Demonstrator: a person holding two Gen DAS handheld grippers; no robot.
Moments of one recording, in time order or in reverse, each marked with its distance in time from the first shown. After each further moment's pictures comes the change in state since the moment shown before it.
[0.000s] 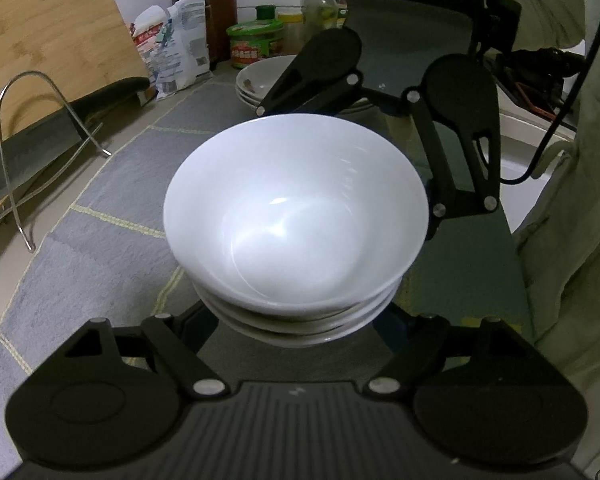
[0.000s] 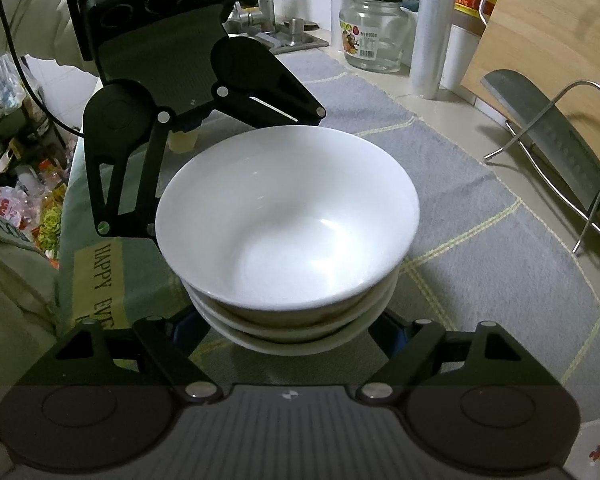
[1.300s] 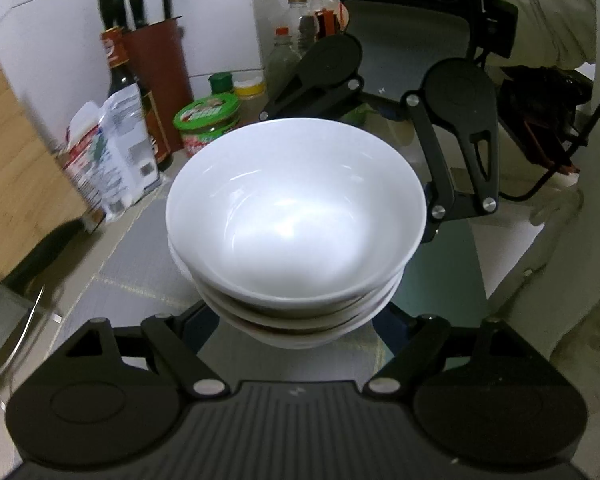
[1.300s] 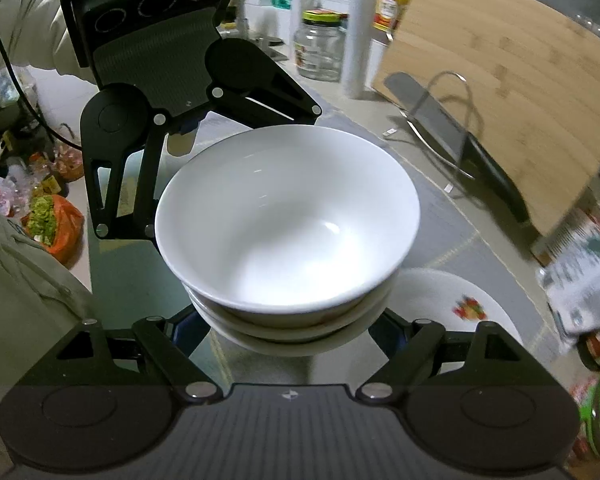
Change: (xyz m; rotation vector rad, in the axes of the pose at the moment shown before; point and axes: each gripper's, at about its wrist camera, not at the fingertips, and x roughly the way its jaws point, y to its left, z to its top) left arm 0.058 -0.054 0.139 0.091 -0.071 0.041; right arm -0.138 -0.045 -0.090 -0.009 -0.028 -0.100
